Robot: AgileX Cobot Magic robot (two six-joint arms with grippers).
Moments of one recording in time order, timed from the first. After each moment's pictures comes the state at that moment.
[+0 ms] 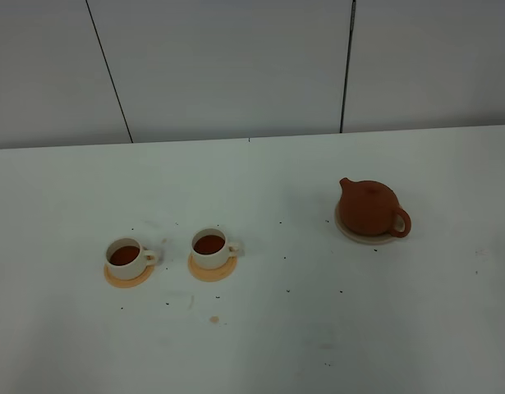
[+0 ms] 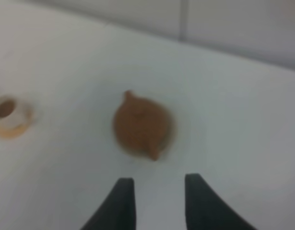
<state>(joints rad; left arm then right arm) 0.12 0.00 -0.52 0.00 1.06 0.02 -0.22 1.15 -1.21 0.67 0.94 -0.84</state>
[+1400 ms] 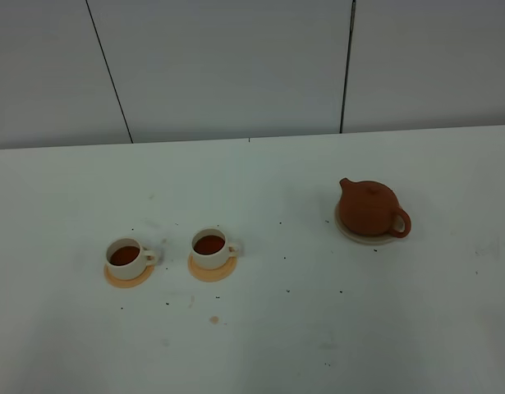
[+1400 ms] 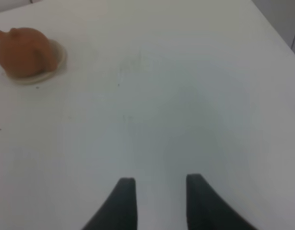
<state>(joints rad) 0.12 0.00 -0.52 0.00 1.06 0.02 -0.22 -0.01 -0.49 0.15 1.09 -0.03</state>
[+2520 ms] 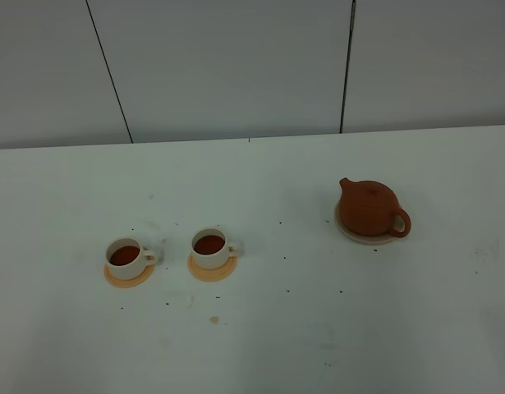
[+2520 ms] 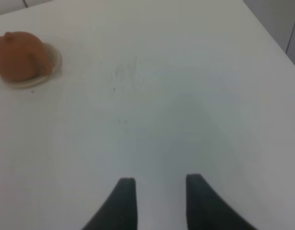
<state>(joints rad) 0.12 0.00 -0.52 0.00 1.06 0.02 -0.22 -0.01 -0.49 0.14 1.07 -0.03</state>
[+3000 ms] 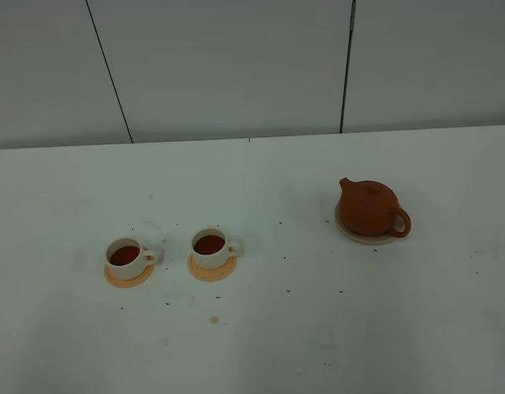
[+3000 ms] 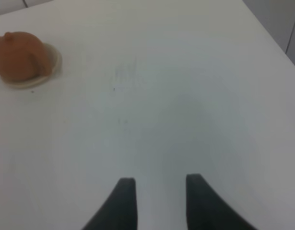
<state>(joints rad) 0.12 0.00 -0.52 0.00 1.06 0.02 -0.22 -0.01 -0.49 0.14 1.07 -0.03</state>
